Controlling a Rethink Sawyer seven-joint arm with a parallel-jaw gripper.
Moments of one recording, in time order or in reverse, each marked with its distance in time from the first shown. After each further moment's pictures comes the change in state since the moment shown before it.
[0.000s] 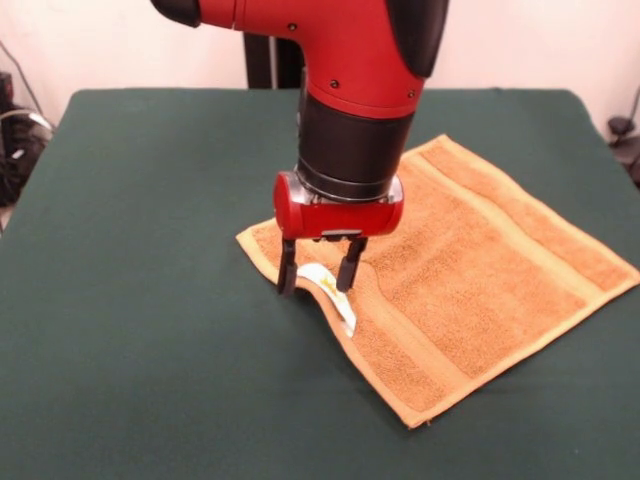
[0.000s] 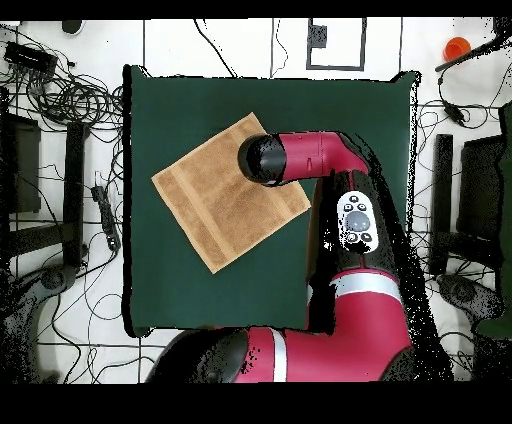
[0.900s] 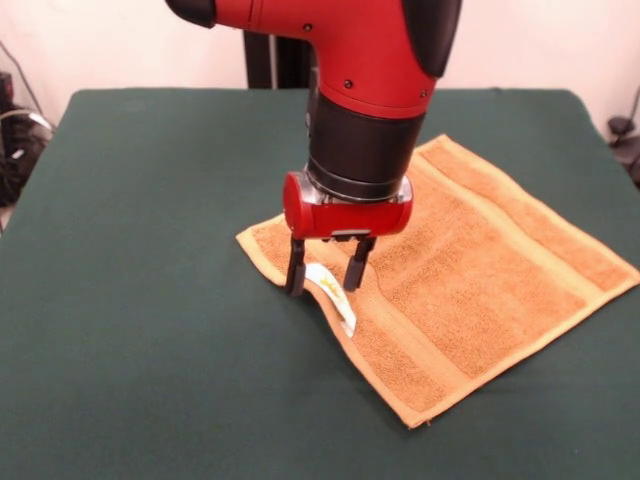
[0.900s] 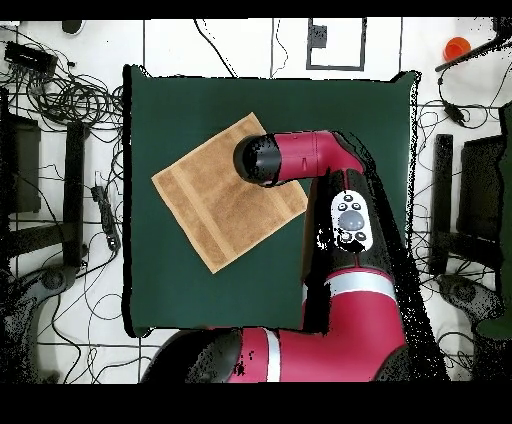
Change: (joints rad) arm 0.011 0.000 -0.001 0.000 -0.007 0.000 0.000
